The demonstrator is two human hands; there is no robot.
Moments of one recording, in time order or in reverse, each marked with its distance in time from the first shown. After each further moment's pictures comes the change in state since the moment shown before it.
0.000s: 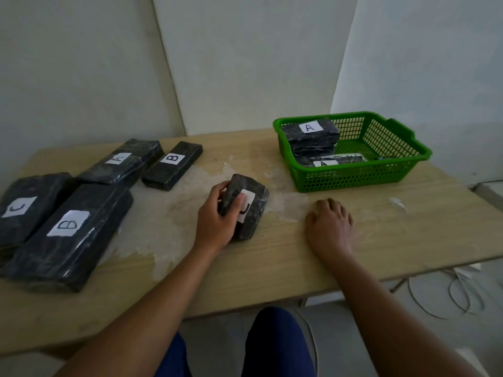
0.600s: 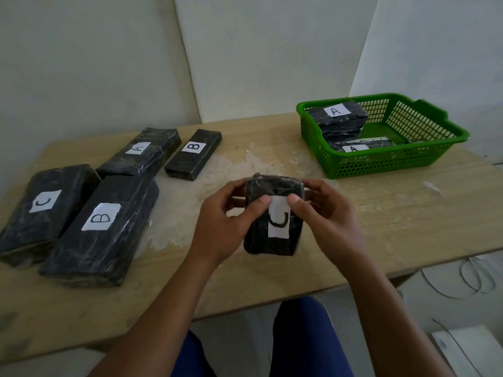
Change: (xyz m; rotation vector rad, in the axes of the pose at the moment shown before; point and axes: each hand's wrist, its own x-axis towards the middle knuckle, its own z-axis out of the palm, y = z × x) left_hand -0.032 0.032 -0.083 -0.252 -0.139 0.036; right_hand -0.085 -0.098 -0.031 1.122 -0.121 -0.231
